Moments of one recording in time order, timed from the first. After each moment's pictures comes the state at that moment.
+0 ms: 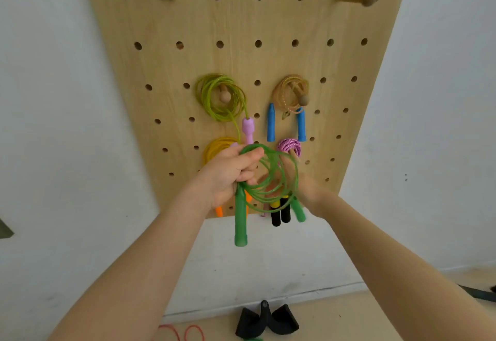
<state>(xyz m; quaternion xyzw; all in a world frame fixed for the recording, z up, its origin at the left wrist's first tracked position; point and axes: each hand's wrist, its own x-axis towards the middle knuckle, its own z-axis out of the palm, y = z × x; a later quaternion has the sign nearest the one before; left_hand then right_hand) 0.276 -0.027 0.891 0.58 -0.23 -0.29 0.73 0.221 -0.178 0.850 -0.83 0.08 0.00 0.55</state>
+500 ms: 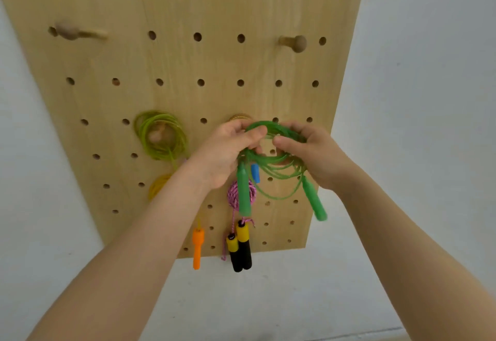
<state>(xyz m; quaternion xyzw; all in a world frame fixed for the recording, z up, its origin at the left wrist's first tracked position) 0.285 -0.169 0.967 0.59 -0.30 -0.15 0.74 0.224 -0.323 0.966 -0.77 -0.11 -0.16 0.61</state>
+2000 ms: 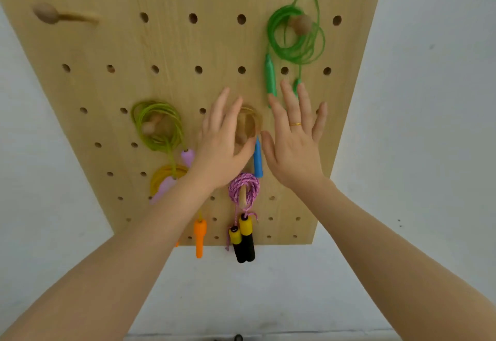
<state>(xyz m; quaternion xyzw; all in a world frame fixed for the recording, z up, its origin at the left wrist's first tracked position) 0.320 -0.186 0.933 0.83 -0.34 0.31 0.32 0.283 -0.326 0.926 -0.86 -0.05 -0.51 0.06</state>
